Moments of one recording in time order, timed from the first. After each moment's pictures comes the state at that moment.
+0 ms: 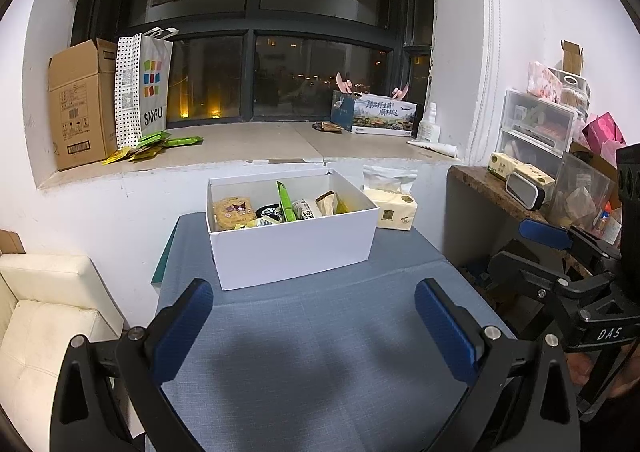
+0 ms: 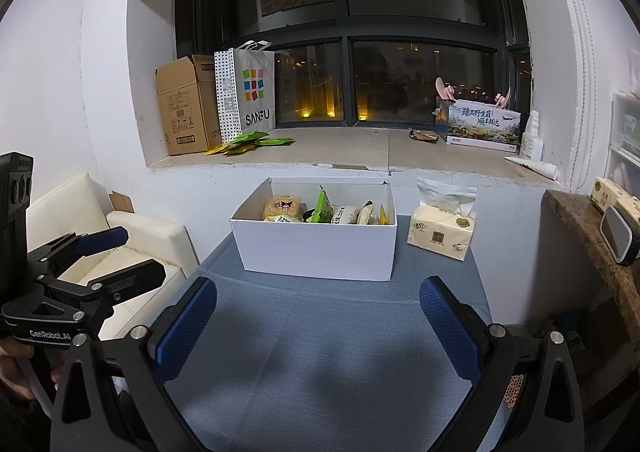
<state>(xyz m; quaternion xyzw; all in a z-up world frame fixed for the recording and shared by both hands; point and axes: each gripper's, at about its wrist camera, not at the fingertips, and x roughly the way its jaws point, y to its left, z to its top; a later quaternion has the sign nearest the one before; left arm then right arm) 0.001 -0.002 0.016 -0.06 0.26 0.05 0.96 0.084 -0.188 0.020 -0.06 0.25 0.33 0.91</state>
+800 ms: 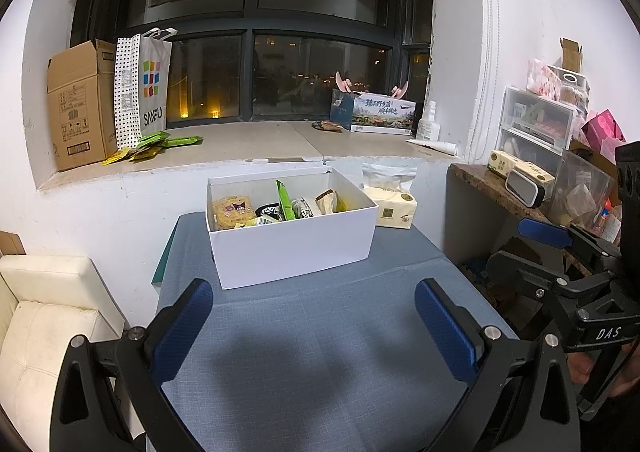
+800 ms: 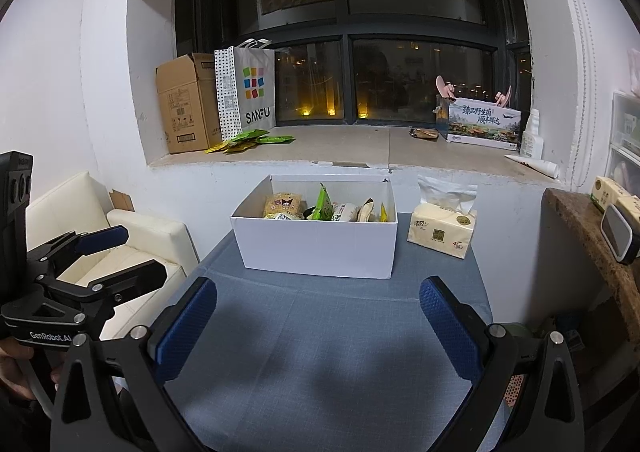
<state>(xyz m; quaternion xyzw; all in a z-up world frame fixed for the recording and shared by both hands) -0.001 -0.002 0.015 -0.06 0.26 0.05 0.96 0.081 -0.189 0.019 -0.06 0.25 0.33 0.91</state>
